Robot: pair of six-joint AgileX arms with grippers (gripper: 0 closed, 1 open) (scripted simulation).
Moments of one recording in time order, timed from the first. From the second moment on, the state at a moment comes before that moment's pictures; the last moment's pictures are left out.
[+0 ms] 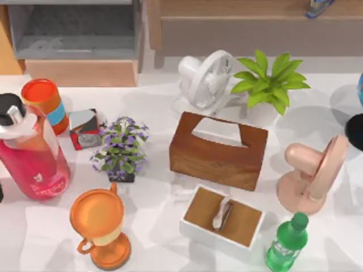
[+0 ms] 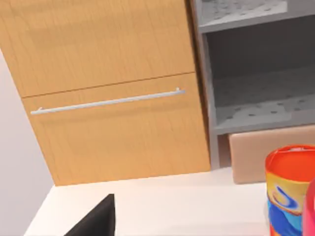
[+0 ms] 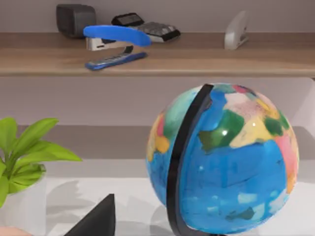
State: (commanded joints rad) left arm 0.13 0.21 0.08 0.08 0.03 0.20; right arm 0.00 0.00 0.00 0.00 0.00 0.00
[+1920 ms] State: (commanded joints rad) left arm 0.42 2.28 1.10 1.17 0.46 1.58; right arm 0.00 0.00 0.00 0.00 0.00 0.00
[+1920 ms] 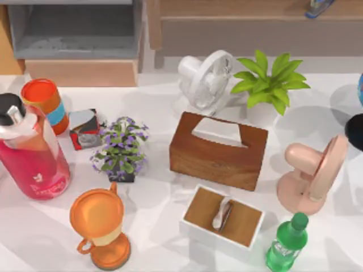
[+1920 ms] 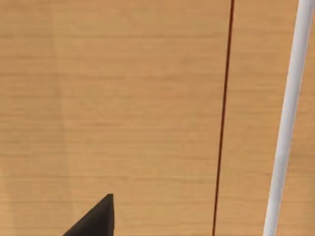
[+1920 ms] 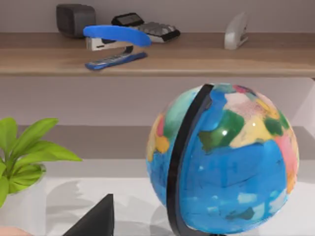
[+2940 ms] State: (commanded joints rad) left arm 0.39 2.33 1.21 1.11 0.44 1.58; right arm 0.00 0.00 0.00 0.00 0.00 0.00
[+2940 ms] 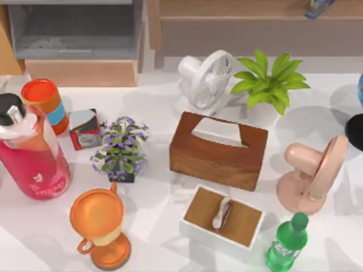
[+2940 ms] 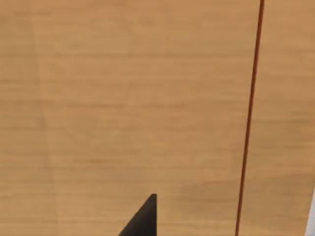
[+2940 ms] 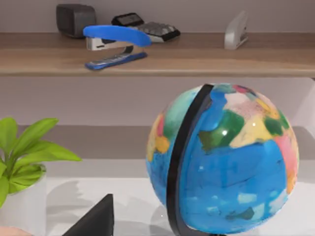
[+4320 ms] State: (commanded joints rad) left arm 0.44 2.27 1.02 1.19 0.48 1.58; right arm 0.00 0.00 0.00 0.00 0.00 0.00
